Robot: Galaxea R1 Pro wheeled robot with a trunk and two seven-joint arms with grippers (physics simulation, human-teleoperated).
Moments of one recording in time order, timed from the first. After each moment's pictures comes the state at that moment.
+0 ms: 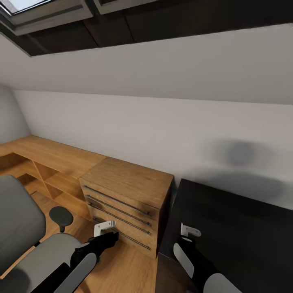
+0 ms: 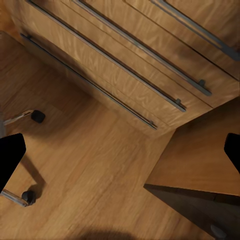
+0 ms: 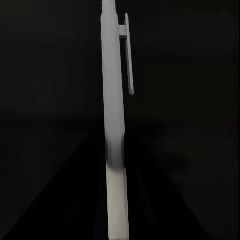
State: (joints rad) left arm -0.33 0.25 -0.63 -1.38 1.00 0.39 0.72; right arm -0.55 0.11 0.33 -0.60 -0.56 0.22 -0.57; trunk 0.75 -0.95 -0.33
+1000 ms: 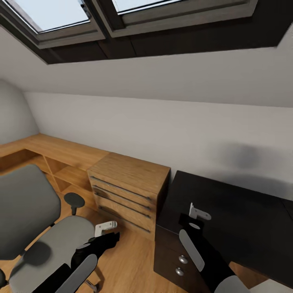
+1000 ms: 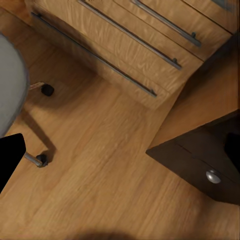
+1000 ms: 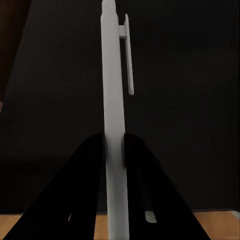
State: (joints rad) left arm -0.33 0.25 -0.65 -1.39 0.99 0.39 0.72; right arm -0.48 0.04 0.32 -1.01 -0.56 0.26 -0.75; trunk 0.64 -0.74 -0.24
